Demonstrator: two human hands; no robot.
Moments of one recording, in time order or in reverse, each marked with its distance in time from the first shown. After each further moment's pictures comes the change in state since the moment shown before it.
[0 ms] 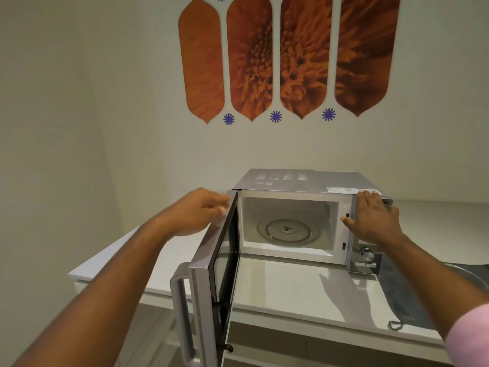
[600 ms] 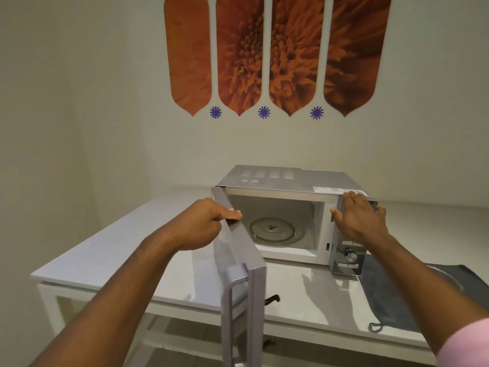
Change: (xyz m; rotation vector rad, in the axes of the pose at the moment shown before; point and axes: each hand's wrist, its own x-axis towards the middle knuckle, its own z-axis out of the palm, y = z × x) left_hand 0.035 -0.006 0.056 -0.036 -0.054 0.084; right_hand 0.009 0.008 0.000 0.043 -0.006 0.002
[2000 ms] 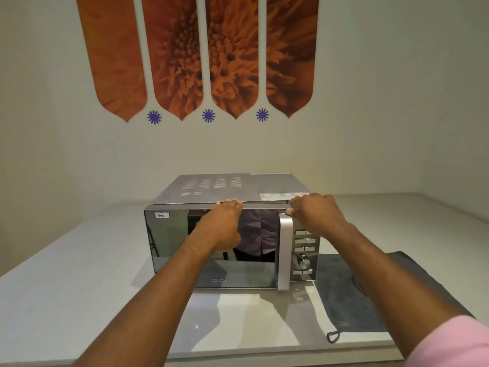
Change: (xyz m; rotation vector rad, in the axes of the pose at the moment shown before) left_hand 0.164 0.060 0.116 0.485 -0.050 0.207; right_hand 0.027 0.017 -0.029 -0.195 0.028 -0.173
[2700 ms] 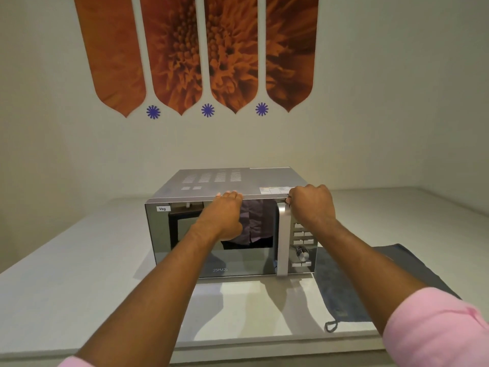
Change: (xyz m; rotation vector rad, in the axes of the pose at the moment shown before) left_hand 0.011 0.002 0.003 0.024 -0.004 -0.018; right_hand 0.004 -0.017 0.007 -0.109 0.134 0.144
